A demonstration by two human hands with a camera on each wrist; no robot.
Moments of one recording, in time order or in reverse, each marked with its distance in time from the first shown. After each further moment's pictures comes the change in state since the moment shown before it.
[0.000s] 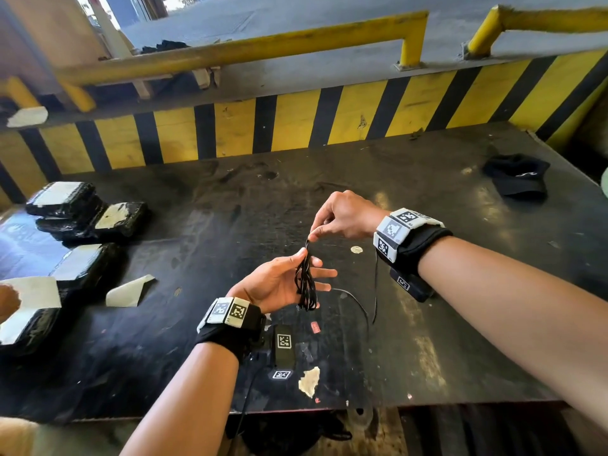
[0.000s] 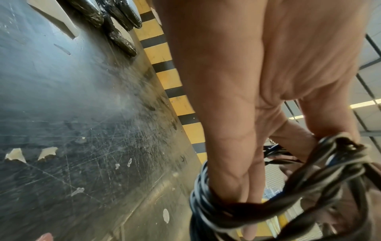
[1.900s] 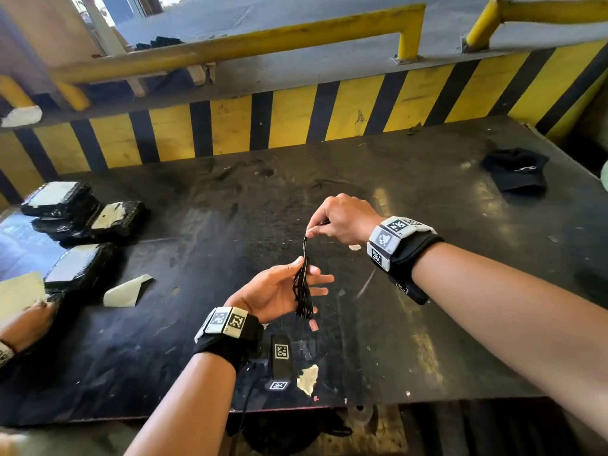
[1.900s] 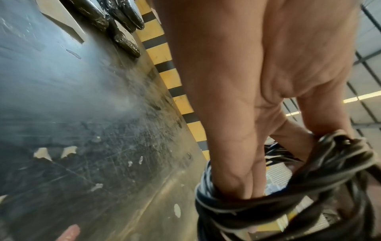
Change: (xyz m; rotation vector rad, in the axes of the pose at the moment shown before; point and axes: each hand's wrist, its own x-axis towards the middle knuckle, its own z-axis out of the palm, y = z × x) left_hand 0.002 -0.020 -0.010 -0.046 0.065 -0.030; right_hand -0.007 0.001 0.011 -0.175 0.100 0.050
